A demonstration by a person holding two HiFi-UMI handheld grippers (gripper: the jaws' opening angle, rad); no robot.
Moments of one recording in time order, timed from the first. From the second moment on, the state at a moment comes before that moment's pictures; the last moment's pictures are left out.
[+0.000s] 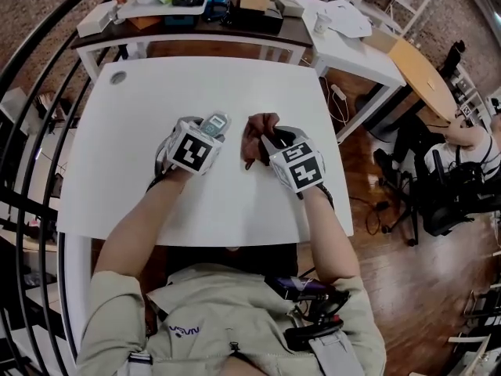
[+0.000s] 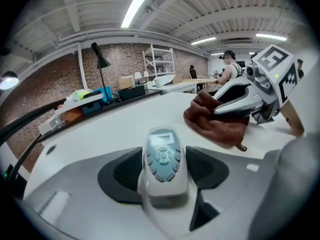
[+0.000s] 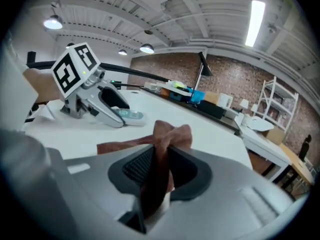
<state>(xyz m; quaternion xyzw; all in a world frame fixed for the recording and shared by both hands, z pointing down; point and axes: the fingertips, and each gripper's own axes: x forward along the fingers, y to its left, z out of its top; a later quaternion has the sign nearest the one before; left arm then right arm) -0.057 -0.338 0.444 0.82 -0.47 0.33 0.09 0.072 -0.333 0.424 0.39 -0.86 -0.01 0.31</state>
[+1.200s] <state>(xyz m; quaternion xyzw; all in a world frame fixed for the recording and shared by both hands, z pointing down) -0.087 -0.050 0.356 0.80 -0.60 0.03 -0.04 0.049 -0.070 0.365 0.46 -0.89 -0.01 0.02</state>
